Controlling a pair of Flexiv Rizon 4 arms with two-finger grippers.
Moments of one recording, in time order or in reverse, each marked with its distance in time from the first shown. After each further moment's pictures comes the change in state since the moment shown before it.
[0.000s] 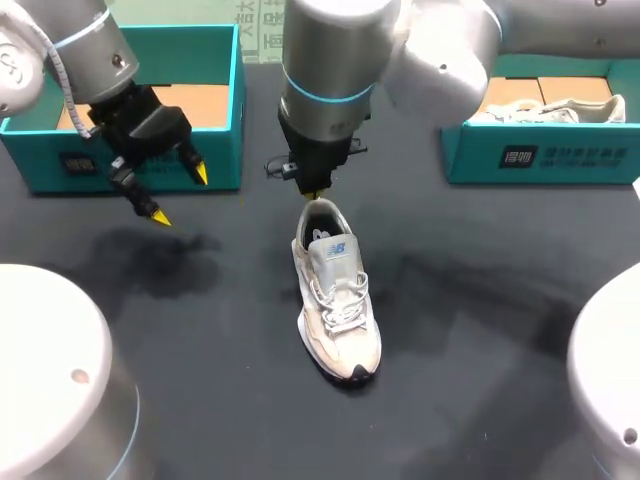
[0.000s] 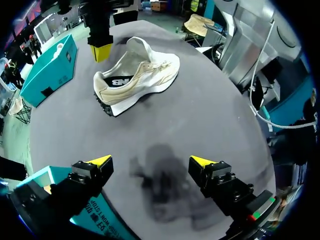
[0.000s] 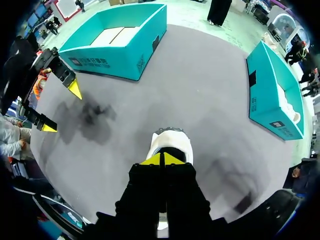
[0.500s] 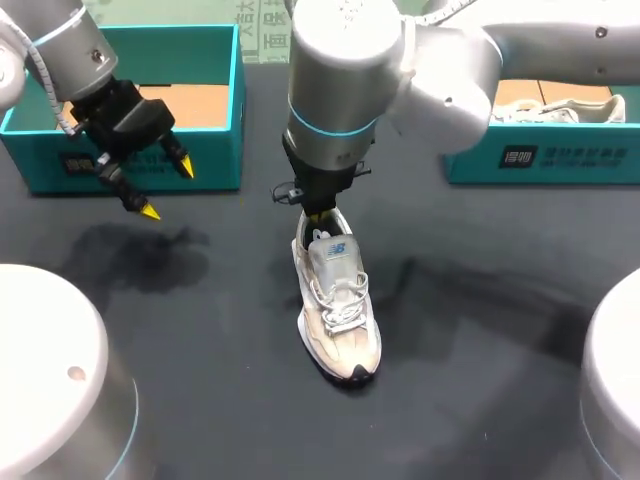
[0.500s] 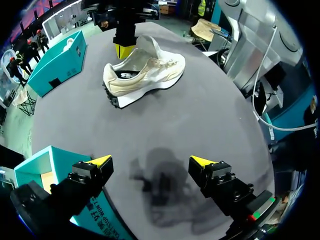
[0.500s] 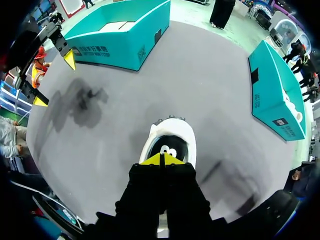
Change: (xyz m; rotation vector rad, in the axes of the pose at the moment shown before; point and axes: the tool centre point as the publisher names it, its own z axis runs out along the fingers) left arm -0.002 0.019 -0.007 0.021 -0.030 -0.075; right arm -0.002 -0.023 0.022 0.000 0.000 -0.033
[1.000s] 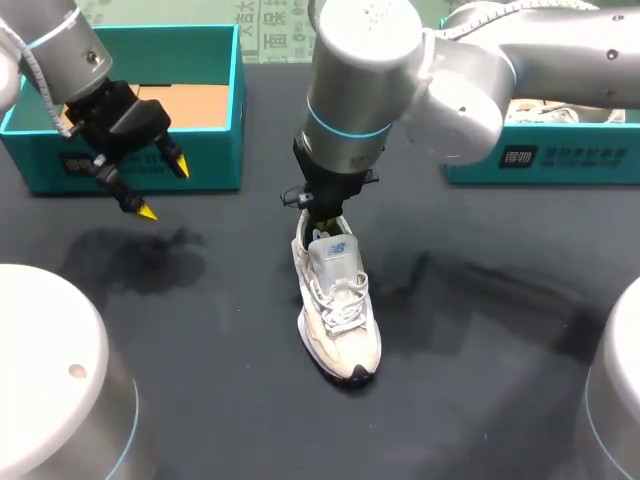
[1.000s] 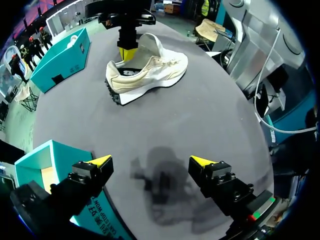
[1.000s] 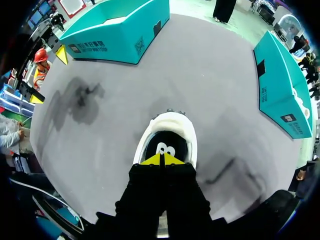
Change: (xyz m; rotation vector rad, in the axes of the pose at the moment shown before) left arm 0.003 0.004 -0.002 -0.012 -0.018 -0.018; right arm -0.007 -0.007 0.014 0.027 0.052 0.015
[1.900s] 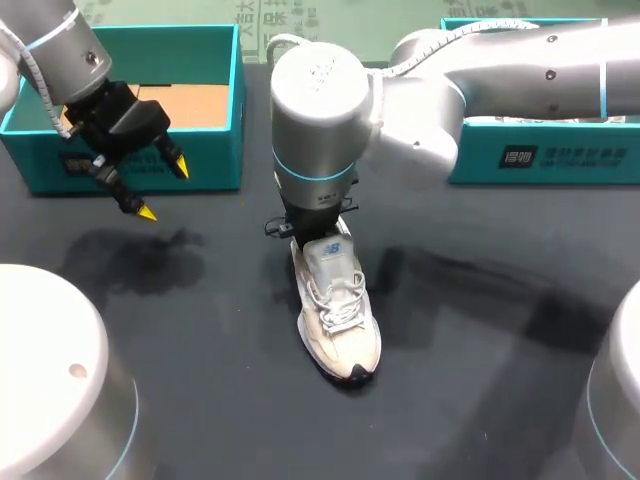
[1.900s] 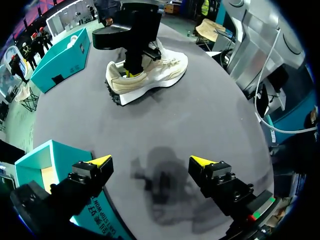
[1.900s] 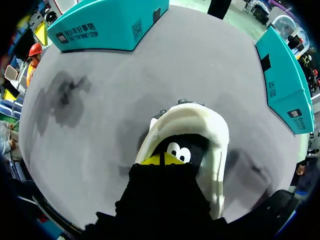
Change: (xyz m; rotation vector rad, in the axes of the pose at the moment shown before) left arm 0.001 0.000 0.000 0.000 -0.002 0.000; right arm 0.014 -0.005 0.059 0.004 -0.087 0.028
